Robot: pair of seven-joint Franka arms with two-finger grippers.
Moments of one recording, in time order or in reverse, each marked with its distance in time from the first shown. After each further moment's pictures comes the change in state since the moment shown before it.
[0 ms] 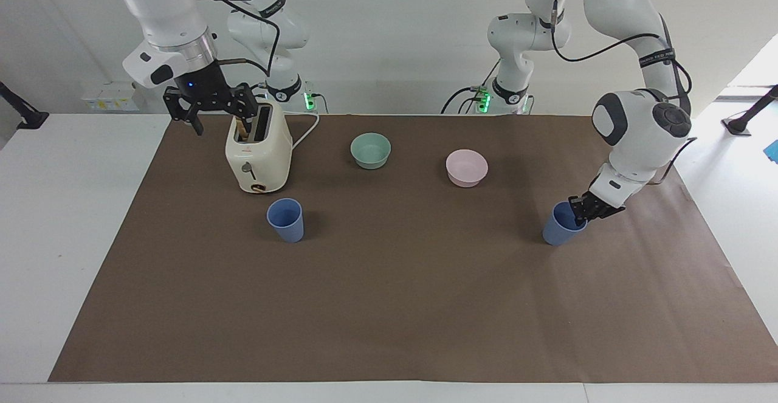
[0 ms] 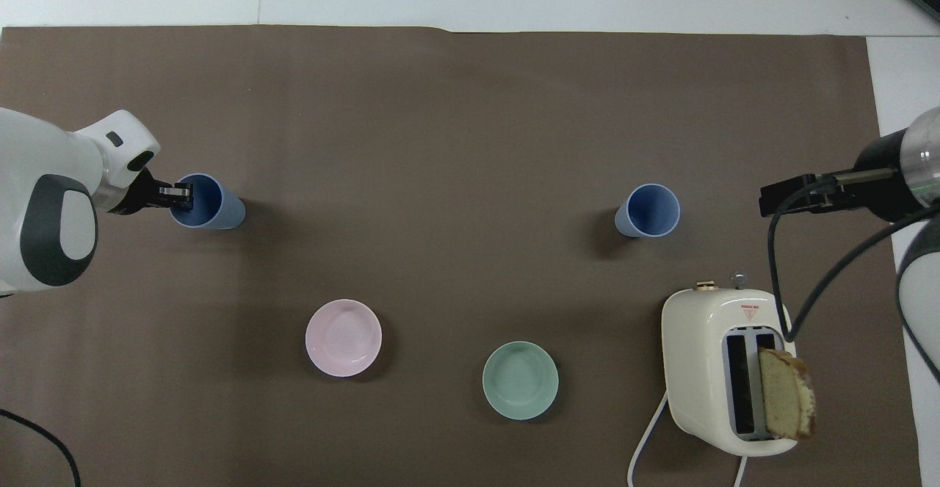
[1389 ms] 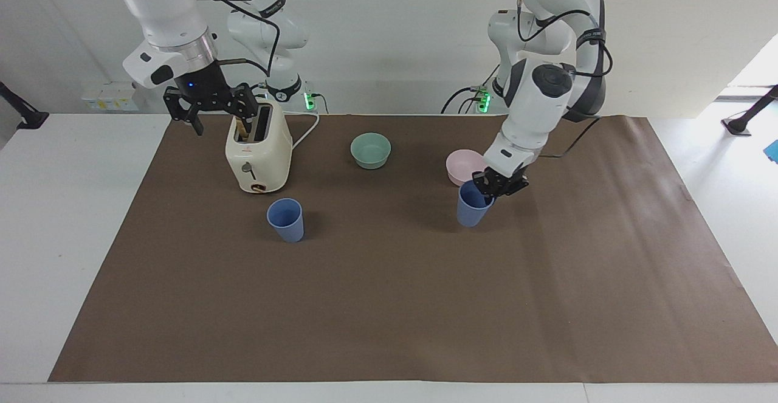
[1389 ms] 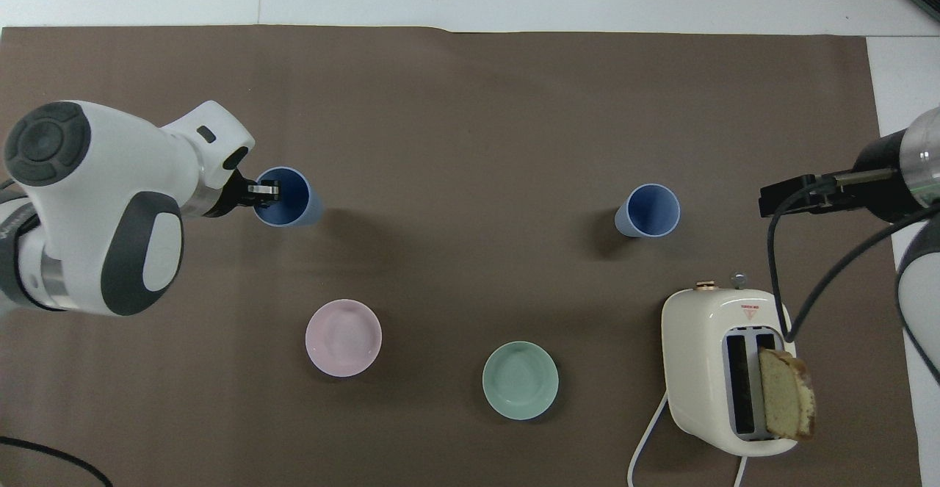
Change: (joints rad) left arm -0.412 -0.068 -0.026 0.008 -0.001 -0.018 -0.497; right arm 0.000 0.000 0.000 -0.001 0.000 0.000 0.000
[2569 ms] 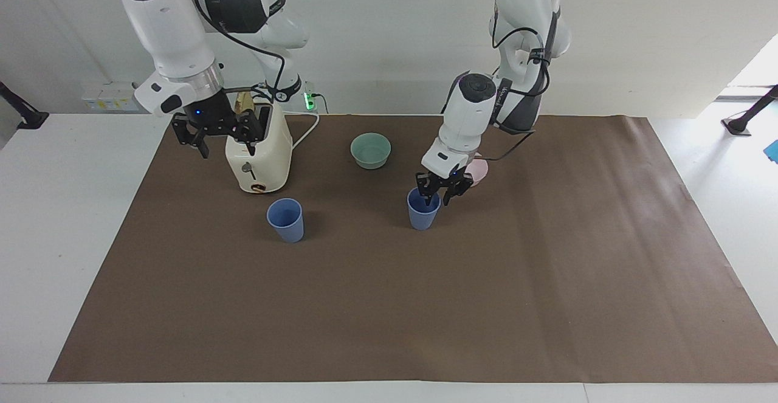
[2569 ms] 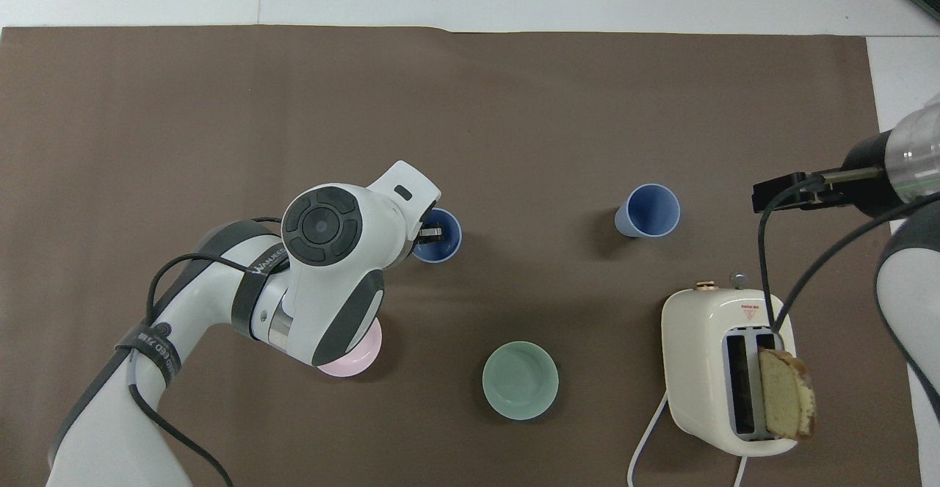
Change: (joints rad) left arm -0.150 0.084 0.006 -0.004 0.000 0.140 -0.188; right arm -0.001 0.019 -0.005 -0.162 0.002 0.220 0.000
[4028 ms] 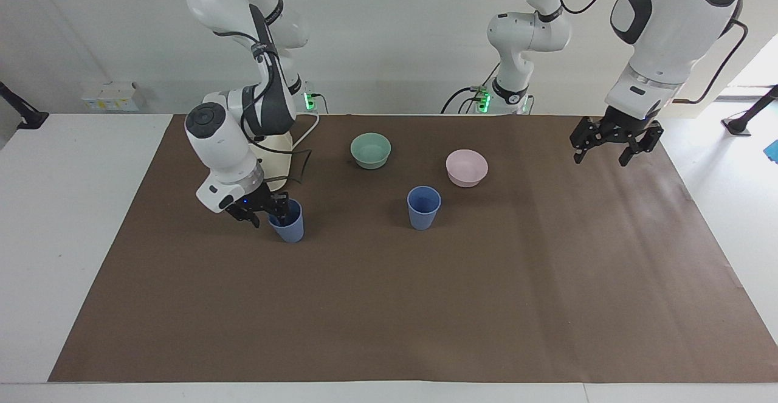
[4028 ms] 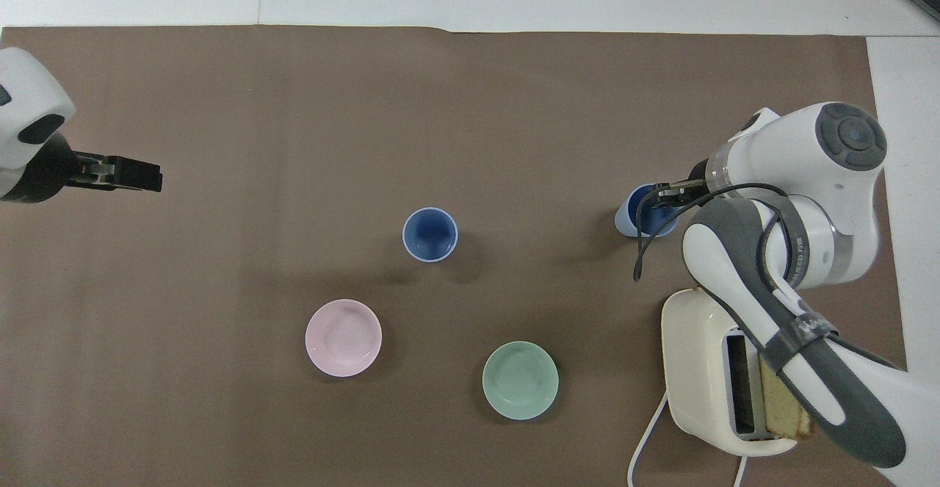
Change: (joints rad) left arm 0.462 -0.231 0.042 0.259 0.076 -0.522 0.603; right arm 0.037 0.240 0.005 -0.183 0.008 0.395 0.004
